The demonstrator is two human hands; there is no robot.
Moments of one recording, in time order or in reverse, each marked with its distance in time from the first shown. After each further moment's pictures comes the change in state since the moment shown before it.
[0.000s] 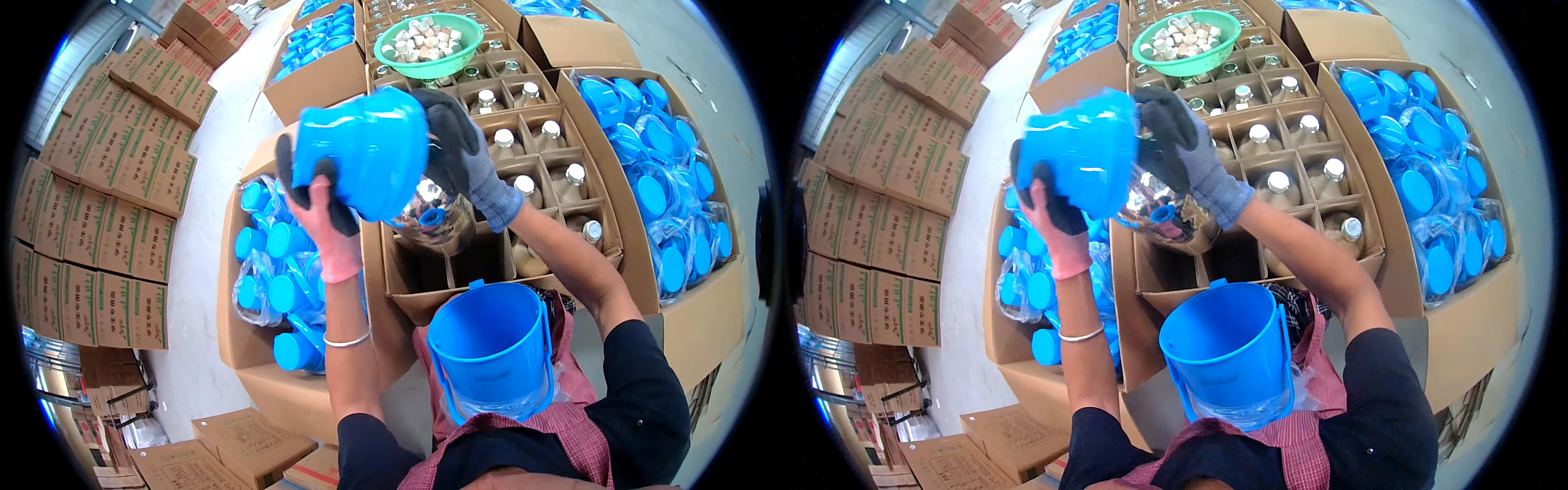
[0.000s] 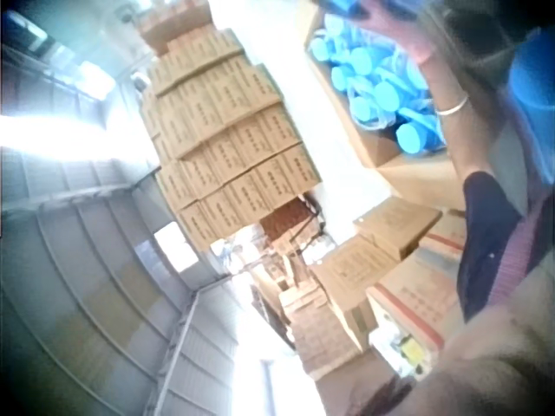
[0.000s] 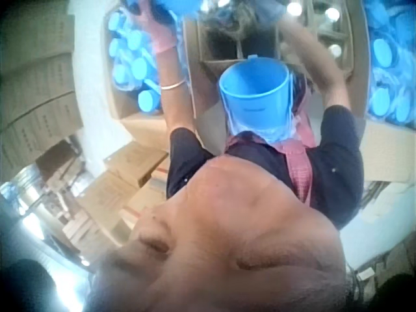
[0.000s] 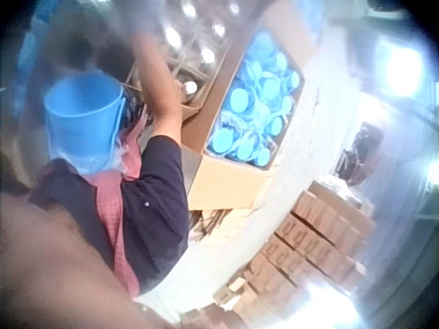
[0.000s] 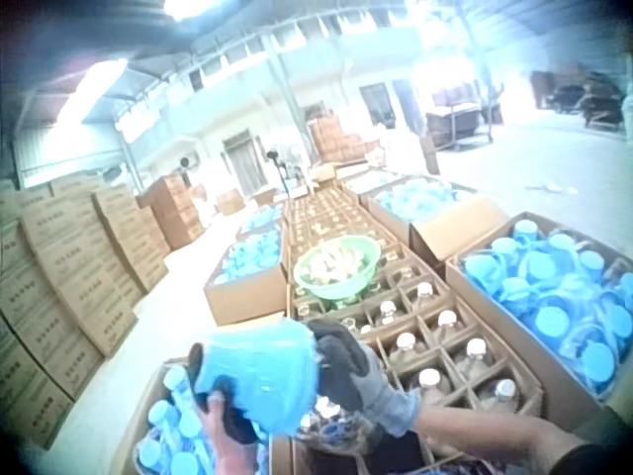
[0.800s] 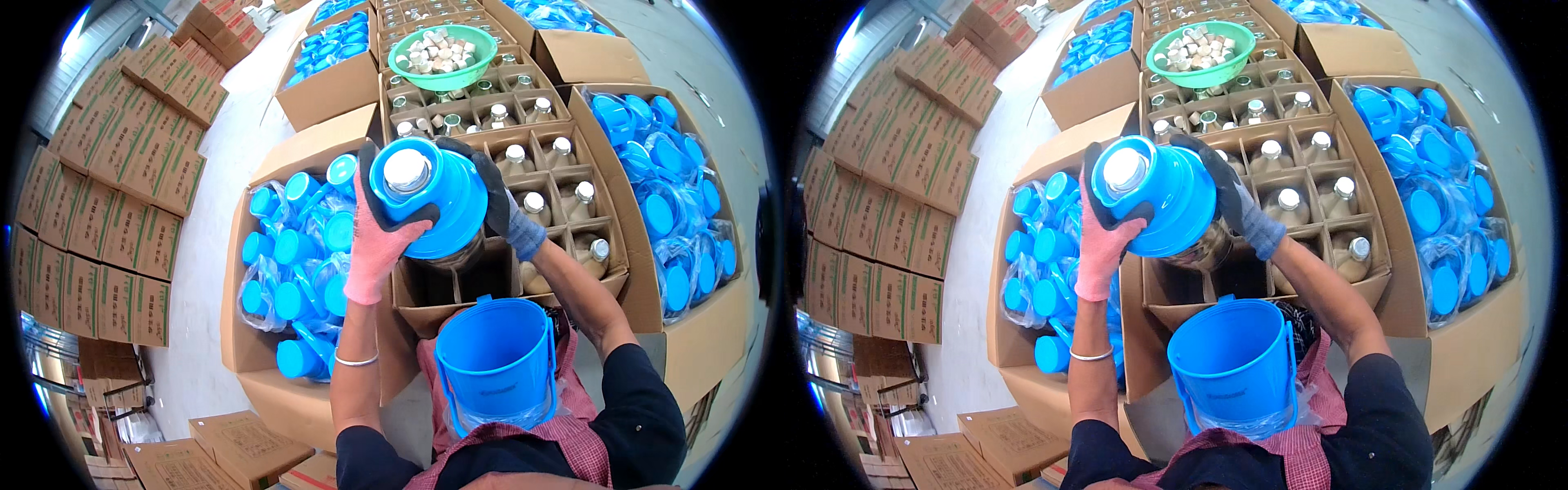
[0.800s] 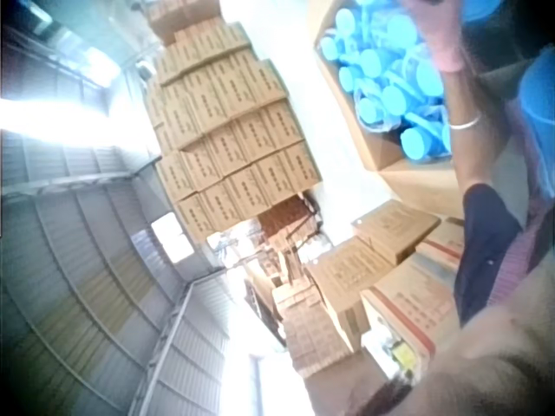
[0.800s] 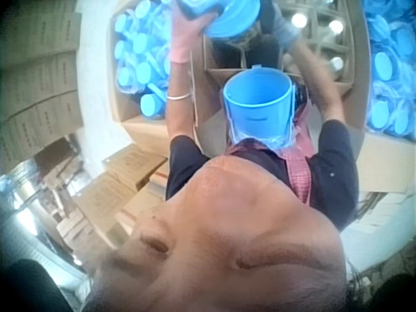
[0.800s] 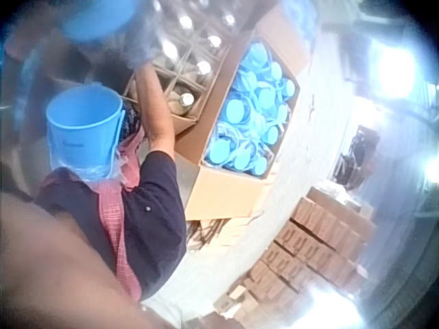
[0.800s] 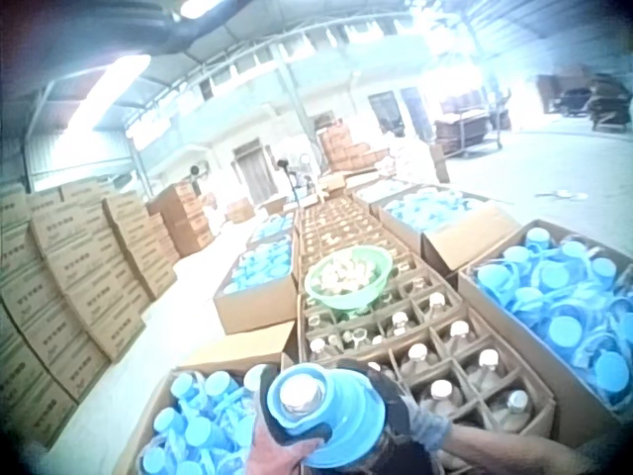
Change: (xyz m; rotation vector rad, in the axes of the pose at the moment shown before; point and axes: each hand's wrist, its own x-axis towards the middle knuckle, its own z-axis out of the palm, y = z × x) left_hand -0.022 0.004 0.019 0.323 -0.333 -0.265; right_hand -0.042 0.038 -0.017 0.620 -0.141 0.448
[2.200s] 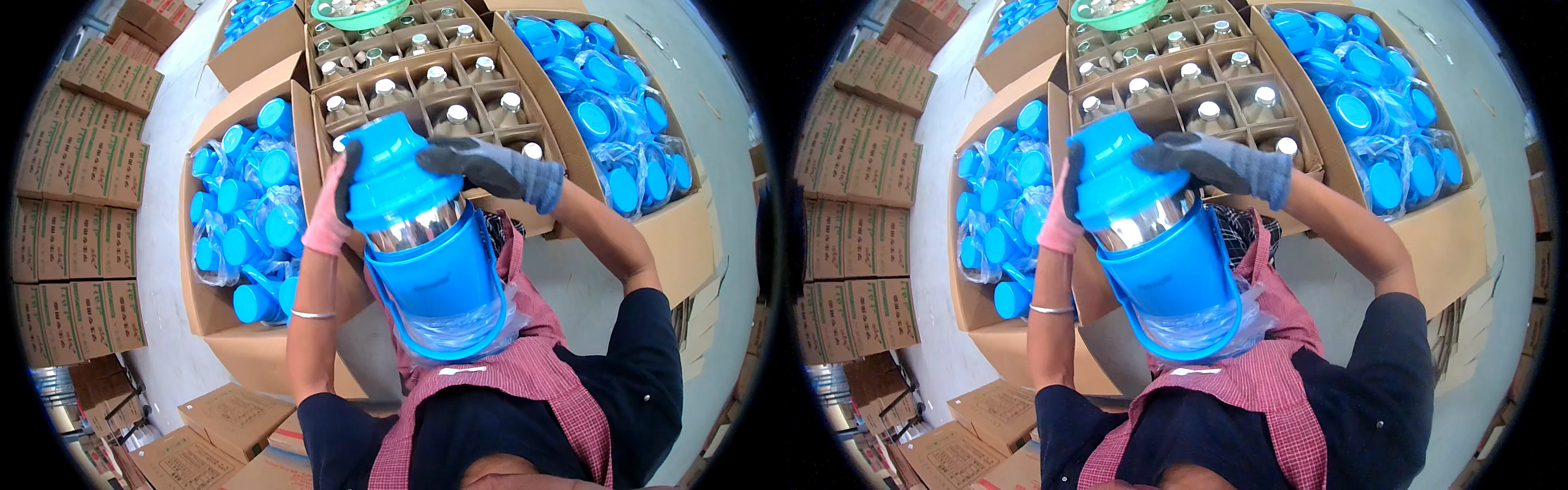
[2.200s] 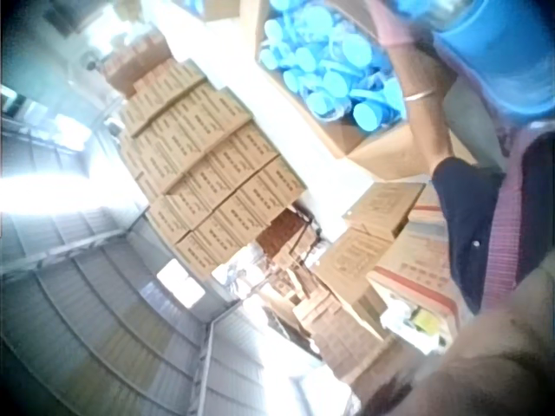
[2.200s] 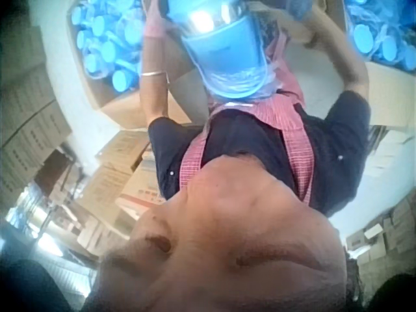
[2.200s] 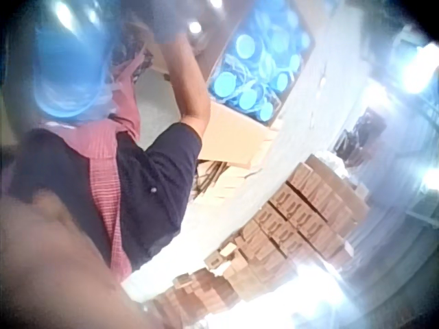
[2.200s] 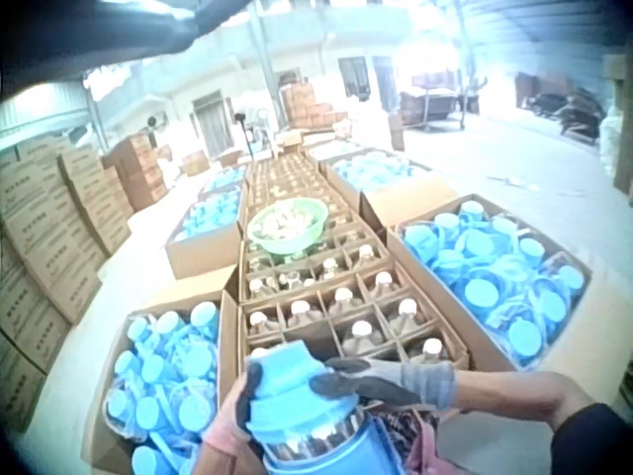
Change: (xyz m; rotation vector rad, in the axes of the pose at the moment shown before) left_hand -0.095 -0.002 0.031 -0.407 -0.260 -0.593; right_hand -0.137 -0.125 0.038 -0.306 -0.029 0.698
